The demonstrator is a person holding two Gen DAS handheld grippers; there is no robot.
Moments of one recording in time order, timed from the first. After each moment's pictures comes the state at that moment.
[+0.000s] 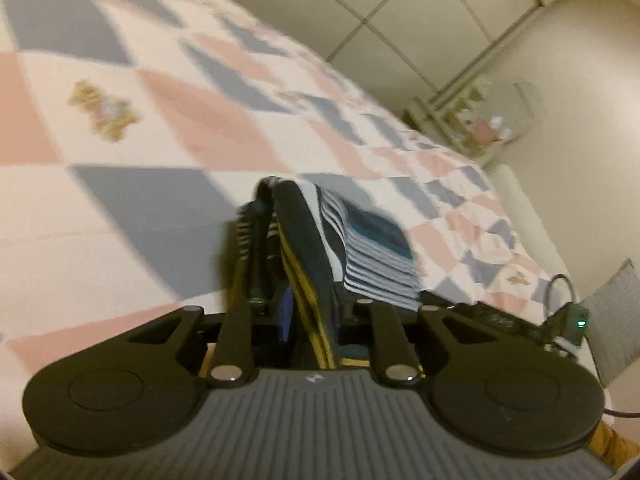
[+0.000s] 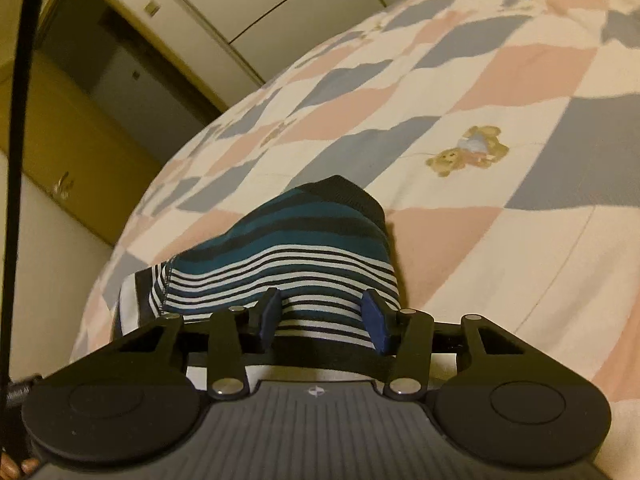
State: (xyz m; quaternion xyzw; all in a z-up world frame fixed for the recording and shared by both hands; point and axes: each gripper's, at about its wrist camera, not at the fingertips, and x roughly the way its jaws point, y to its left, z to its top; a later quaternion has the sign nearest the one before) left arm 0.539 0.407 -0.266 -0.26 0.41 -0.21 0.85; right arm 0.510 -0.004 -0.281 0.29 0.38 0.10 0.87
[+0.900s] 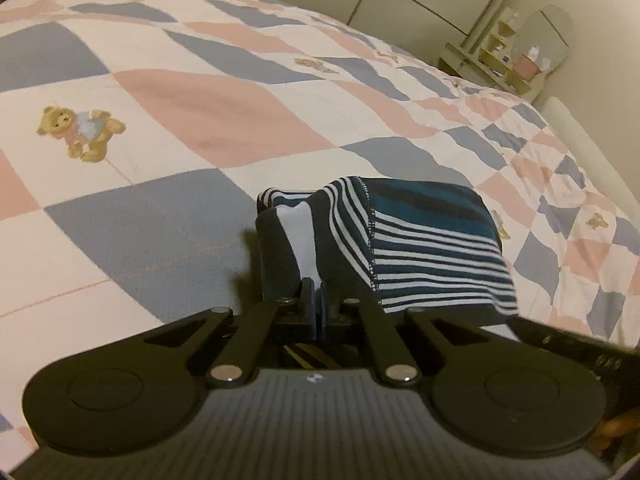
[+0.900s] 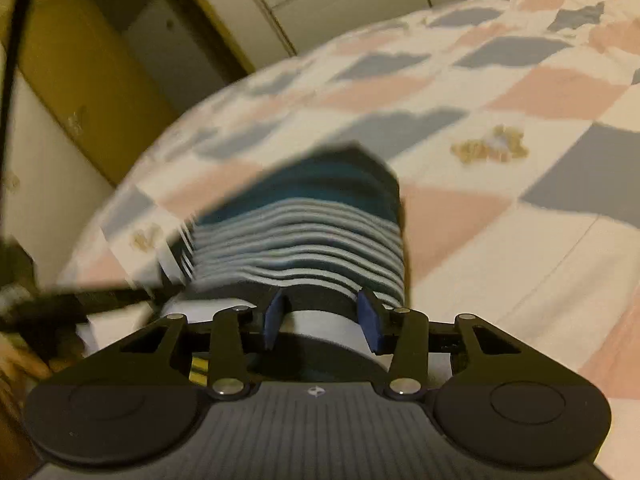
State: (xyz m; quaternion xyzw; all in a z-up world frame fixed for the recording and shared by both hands) left arm 0.587 0.355 -0.284 -0.12 0.44 -0.18 0.87; right arm 0.489 0.015 -0.286 0.20 0.40 0.14 0.88
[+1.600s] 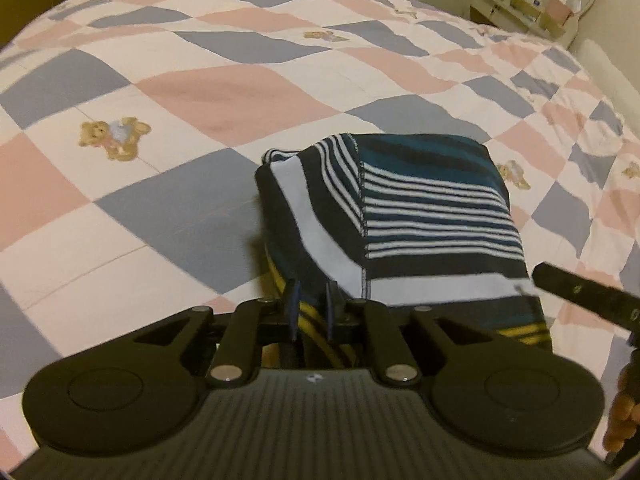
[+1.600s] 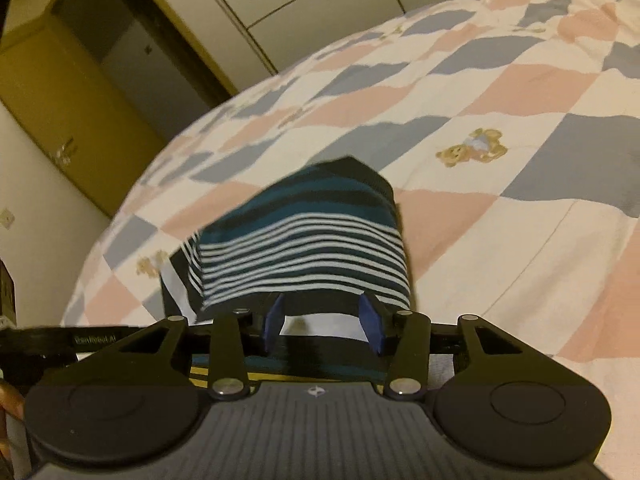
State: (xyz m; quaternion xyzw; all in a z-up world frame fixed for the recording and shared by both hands) left arm 0.554 0.318 -0.243 -0.03 0.50 -0.12 0.86; right arm 0.468 0.012 -0.259 0.25 0.39 0.11 0.88
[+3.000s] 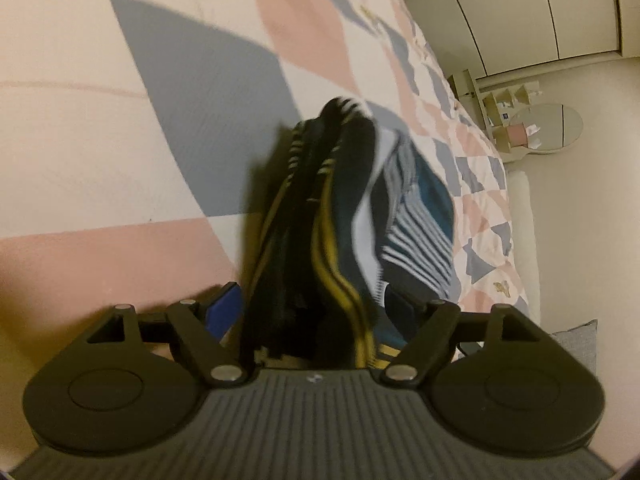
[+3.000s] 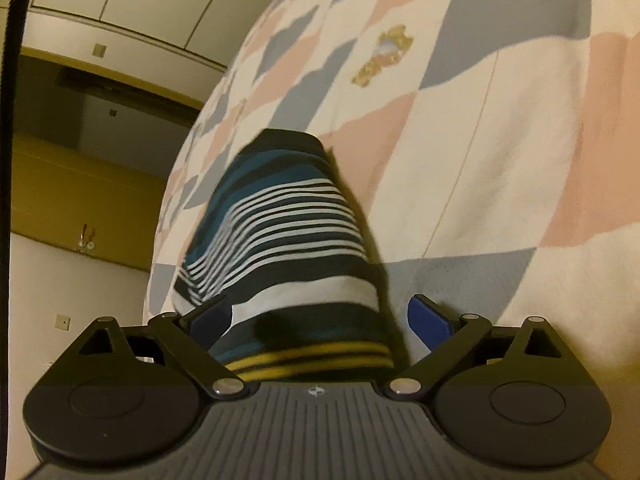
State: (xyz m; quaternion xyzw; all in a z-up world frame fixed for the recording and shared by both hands) left arm 0.583 0.411 -0.336 -0.39 0.53 -0.21 0.72; right arm 0.471 -0.051 -0.323 0.46 0.43 0.10 0.77
